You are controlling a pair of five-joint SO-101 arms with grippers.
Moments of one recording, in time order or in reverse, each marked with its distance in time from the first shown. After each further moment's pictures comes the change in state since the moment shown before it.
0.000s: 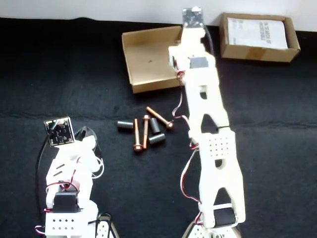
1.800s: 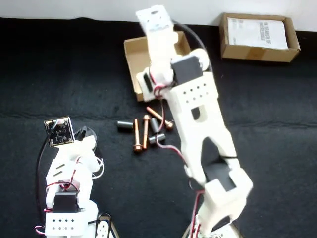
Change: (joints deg) left arm 0.0 0.0 0.0 0.0 0.0; right arm -16.5 -50.6 24.8 49.4 0.0
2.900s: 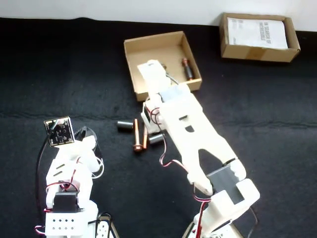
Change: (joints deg) left arm 0.0 0.0 0.0 0.0 0.0; right arm -0.4 -1.9 46.5 -30.2 0.0
